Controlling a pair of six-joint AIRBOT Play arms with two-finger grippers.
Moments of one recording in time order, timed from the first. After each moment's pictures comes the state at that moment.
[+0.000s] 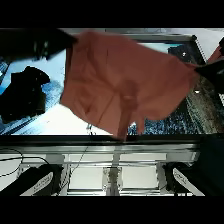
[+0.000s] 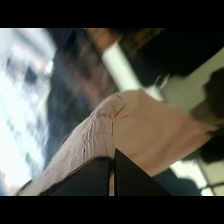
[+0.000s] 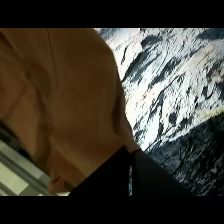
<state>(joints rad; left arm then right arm) -0.21 -1.02 1.71 0.84 -1.27 -1.77 -0.01 -0.95 1.88 -1.16 1.73 1.24</state>
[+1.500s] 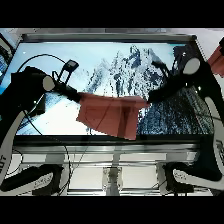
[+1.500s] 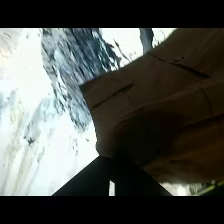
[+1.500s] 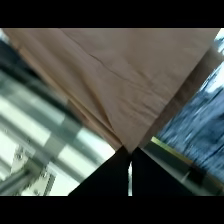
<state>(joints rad) -0.25 -1.23 1.17 1.49 -1.12 -1.17 0.09 -1.28 1.27 -1.15 1.54 1.25</state>
